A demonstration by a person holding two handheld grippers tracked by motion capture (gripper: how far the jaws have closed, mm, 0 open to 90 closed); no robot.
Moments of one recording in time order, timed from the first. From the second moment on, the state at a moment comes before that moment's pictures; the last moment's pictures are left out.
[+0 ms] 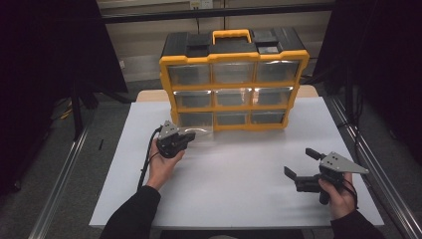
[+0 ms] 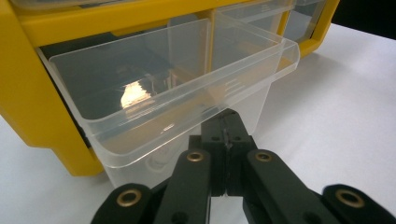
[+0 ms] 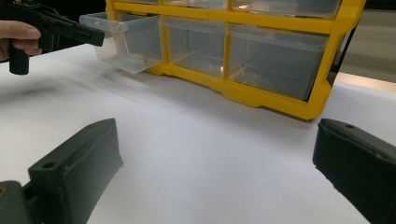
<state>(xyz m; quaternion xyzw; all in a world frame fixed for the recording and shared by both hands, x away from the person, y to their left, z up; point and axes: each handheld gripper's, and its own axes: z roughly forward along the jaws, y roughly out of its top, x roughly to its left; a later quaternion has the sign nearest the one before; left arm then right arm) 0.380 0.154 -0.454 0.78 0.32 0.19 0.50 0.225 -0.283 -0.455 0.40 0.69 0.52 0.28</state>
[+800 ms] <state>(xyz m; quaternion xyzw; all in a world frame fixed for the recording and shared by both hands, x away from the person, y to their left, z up) 0.385 0.150 -0.461 0.78 0.32 0.18 0.50 0.225 -0.283 -0.455 0.40 0.69 0.52 0.28</state>
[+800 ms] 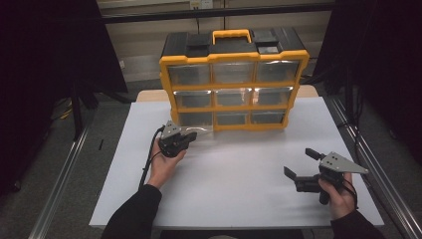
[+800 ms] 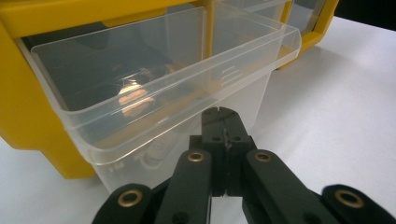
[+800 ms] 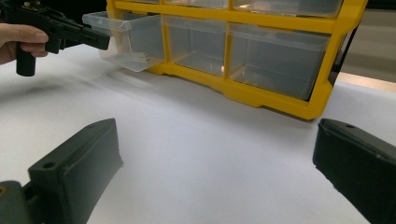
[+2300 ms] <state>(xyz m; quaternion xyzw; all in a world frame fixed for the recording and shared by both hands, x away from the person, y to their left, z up) 0.395 0.138 -0.451 0.79 0.32 0.20 0.48 0.225 -0.283 -0.455 0.40 0.69 0.52 0.29</state>
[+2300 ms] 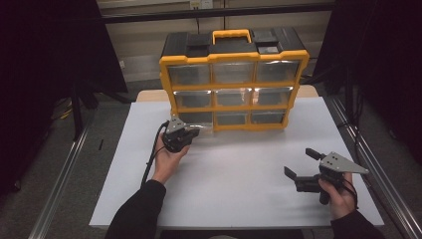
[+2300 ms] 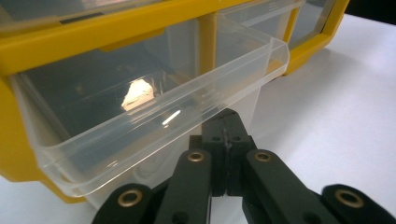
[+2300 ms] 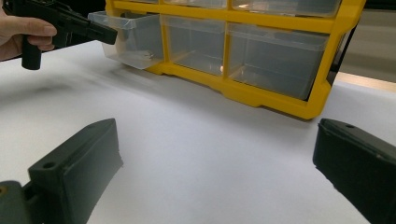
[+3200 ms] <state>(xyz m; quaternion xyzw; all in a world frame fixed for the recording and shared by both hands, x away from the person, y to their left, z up) 0.403 0.139 -0.451 0.79 0.33 0.21 0.48 0.225 -0.283 -0.455 0.40 0.69 0.52 0.28</state>
